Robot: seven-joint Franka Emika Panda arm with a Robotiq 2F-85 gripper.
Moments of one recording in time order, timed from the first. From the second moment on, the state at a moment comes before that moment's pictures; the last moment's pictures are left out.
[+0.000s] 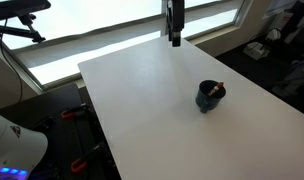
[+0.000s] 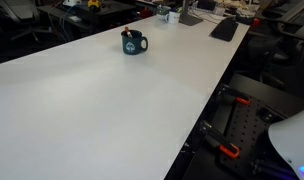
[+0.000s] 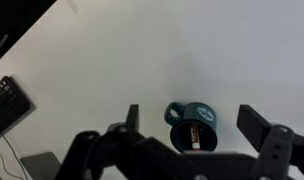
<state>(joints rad) 0.02 0.09 0.03 -2.05 -0.36 2.00 0.76</state>
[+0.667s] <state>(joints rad) 0.04 0.37 -0.04 -1.80 -0.43 2.02 0.99</state>
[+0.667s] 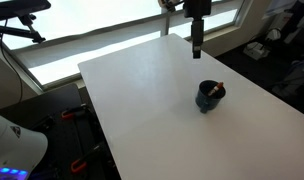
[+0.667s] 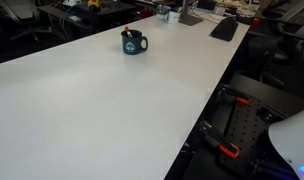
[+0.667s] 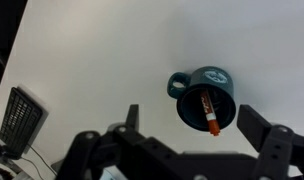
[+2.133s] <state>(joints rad) -0.02 0.83 -0.14 -1.26 -0.24 1.78 0.61</state>
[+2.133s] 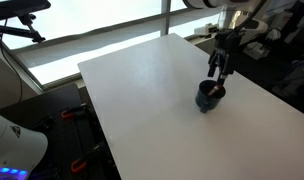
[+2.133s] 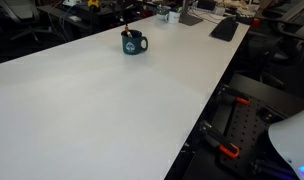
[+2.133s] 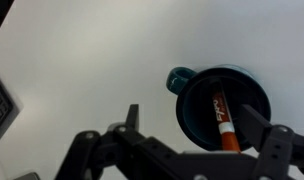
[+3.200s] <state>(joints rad) 0.02 0.93 -0.17 -1.19 -0.25 1.85 0.65</state>
